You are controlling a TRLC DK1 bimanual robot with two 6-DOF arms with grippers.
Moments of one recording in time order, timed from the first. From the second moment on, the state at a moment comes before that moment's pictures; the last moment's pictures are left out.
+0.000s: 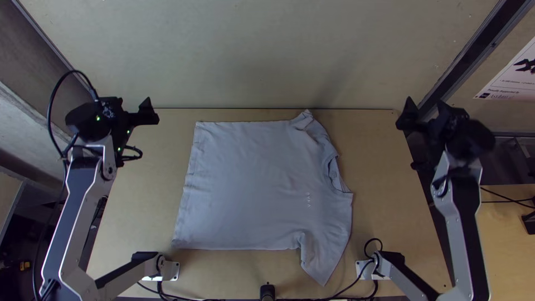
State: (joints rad) left arm 0.04 1.12 1.27 -0.21 -0.09 0.04; right arm -0.07 1.05 1.16 -0.12 0.01 -0.01
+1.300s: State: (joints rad) left arm -0.03 2.20 2.13 -0.75 -0.09 -0.14; right arm 0.05 1.57 1.44 -0.45 0.00 0.15
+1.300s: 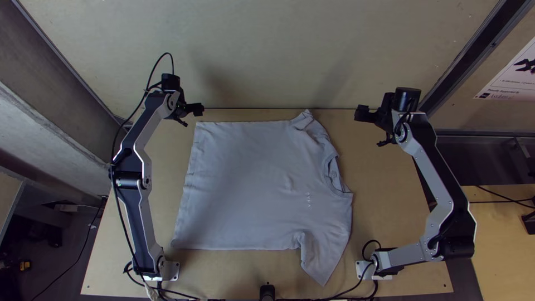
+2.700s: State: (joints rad) left arm -0.09 2.39 2.22 -0.80 -0.18 -0.08; right arm 0.04 1.68 1.50 -0.48 0.00 0.24
